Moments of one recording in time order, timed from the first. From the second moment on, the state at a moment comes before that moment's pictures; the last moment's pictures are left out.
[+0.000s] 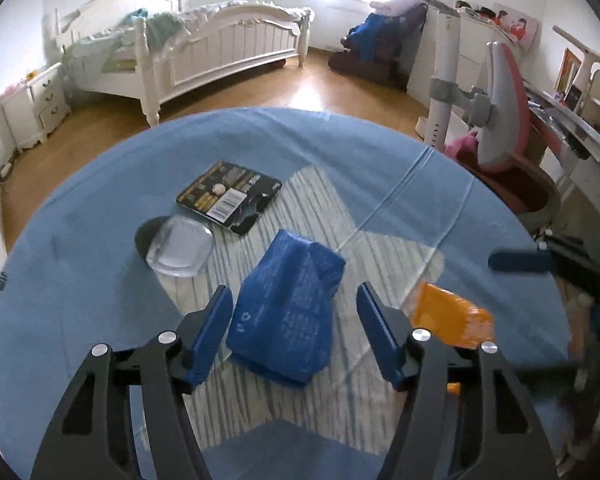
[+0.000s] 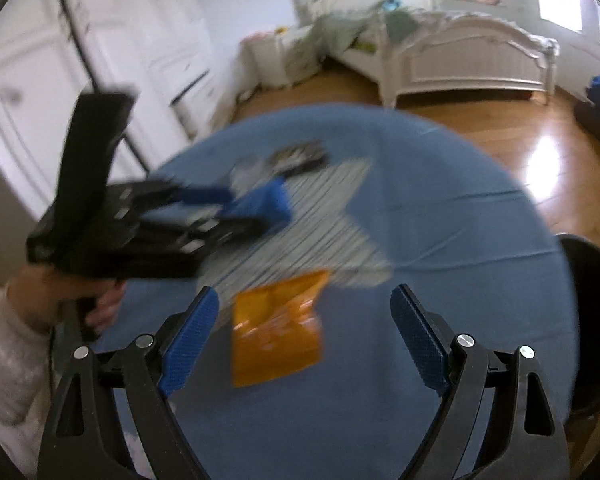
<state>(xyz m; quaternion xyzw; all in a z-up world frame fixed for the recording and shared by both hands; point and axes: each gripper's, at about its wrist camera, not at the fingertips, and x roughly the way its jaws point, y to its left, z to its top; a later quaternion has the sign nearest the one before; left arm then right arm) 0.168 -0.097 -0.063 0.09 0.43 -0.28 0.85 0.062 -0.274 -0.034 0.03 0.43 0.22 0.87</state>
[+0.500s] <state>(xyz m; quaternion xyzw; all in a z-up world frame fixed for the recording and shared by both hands) 0.155 -0.093 -0.031 0.03 0.38 -0.29 0.88 0.054 -0.314 -0.011 0.03 0.37 0.16 0.91</state>
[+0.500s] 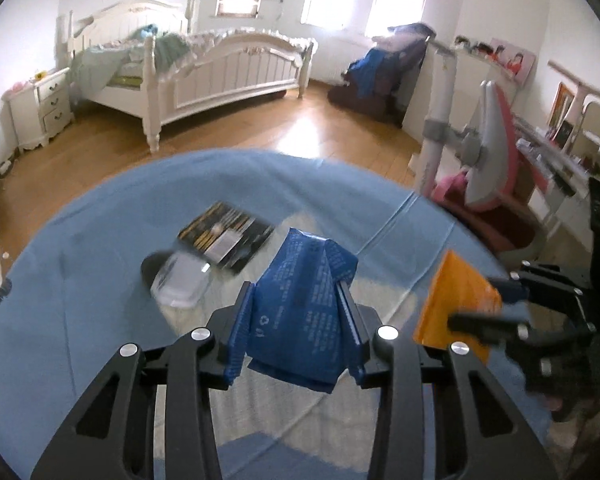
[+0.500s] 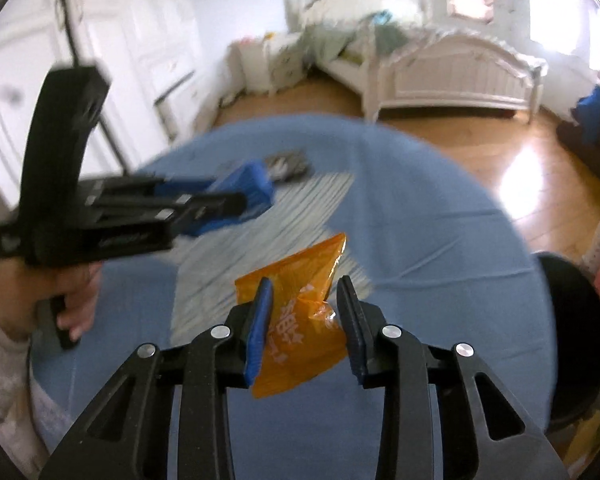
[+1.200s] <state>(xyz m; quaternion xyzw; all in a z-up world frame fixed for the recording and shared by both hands) 0.170 -0.301 0.021 -0.02 0.33 -0.46 0.83 0.037 -0.548 0.027 0.09 0.20 -0.13 0.97</state>
